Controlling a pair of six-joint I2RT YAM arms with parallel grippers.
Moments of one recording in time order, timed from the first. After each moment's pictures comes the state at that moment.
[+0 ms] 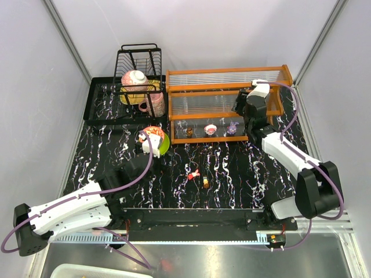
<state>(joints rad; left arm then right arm) -1.01 0.76 0.61 -0.35 -0.50 -0.39 0.35 1.43 0.95 0.26 0.40 0.28</state>
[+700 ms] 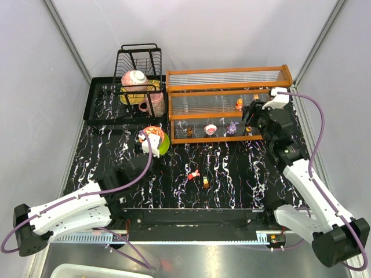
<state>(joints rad) -1.01 0.75 0.61 -0.35 -0.50 -0.39 0.35 0.98 0.88 0.00 0.25 0.30</state>
